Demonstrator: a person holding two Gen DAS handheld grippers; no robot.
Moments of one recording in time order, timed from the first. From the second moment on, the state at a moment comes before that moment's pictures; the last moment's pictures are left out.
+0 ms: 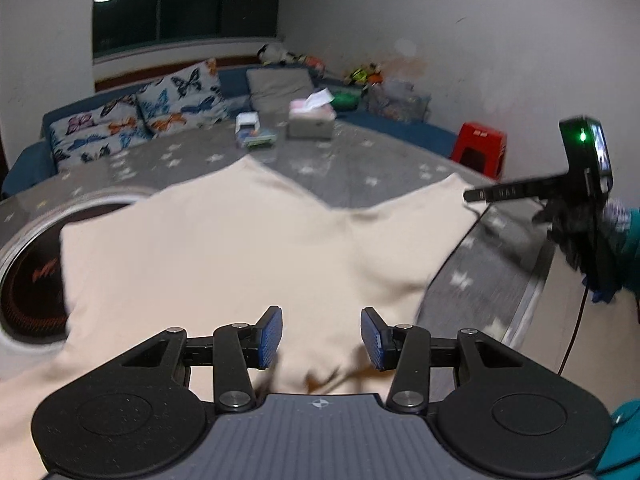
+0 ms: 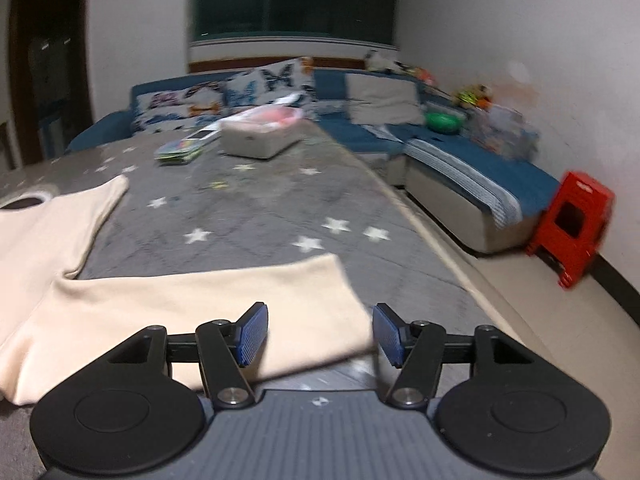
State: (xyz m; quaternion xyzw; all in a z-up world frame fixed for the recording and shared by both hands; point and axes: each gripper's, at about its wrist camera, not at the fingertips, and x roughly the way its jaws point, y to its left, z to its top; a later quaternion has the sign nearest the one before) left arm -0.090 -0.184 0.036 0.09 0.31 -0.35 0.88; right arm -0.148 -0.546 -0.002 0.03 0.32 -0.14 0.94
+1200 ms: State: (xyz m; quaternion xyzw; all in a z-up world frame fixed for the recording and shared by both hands) left arm -0.087 -0.240 0.019 0.11 0.31 -0.40 0.86; right arm -0.144 -0.563 0.051 0.10 0.24 -0.09 0.96
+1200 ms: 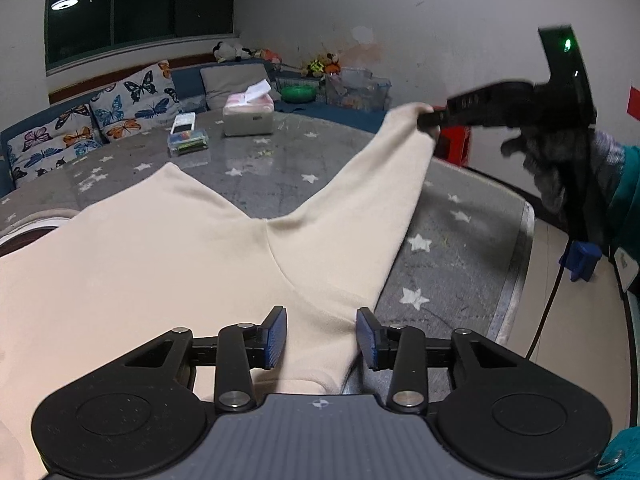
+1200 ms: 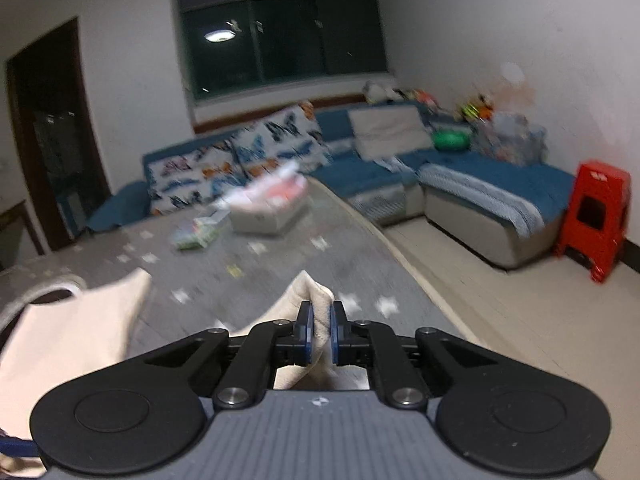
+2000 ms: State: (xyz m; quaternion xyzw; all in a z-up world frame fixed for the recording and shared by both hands) left arm -0.096 -0.125 0.033 0.00 0.29 -0.30 0.91; right arm -0.120 -0.342 0.154 -0.06 0.20 0.21 0.96
